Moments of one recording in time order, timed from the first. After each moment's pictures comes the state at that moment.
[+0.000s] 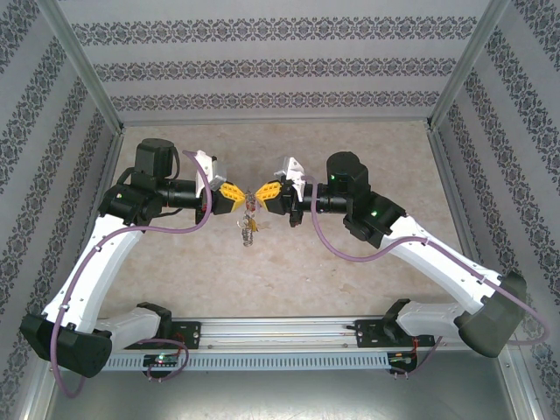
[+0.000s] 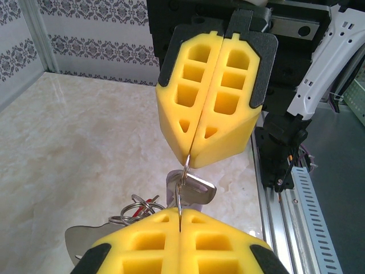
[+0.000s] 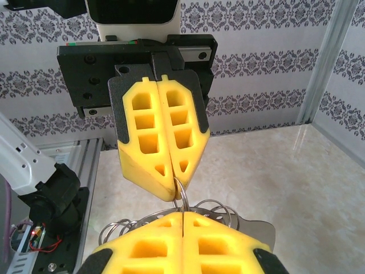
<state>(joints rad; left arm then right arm) -0.27 1.14 1.25 -0.75 1.04 0.52 0.74 1.22 1.12 -0.10 -0.64 -0.10</state>
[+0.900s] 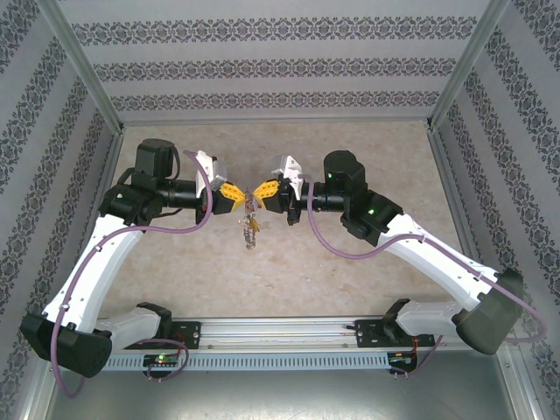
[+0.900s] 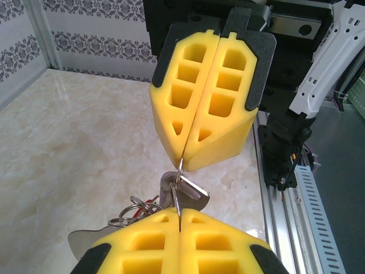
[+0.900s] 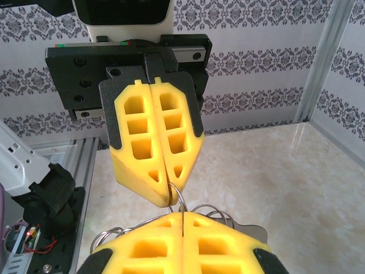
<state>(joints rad) -0.27 1.14 1.25 -0.75 1.02 0.52 0.74 1.24 1.13 -0.10 -0.63 -0.11</state>
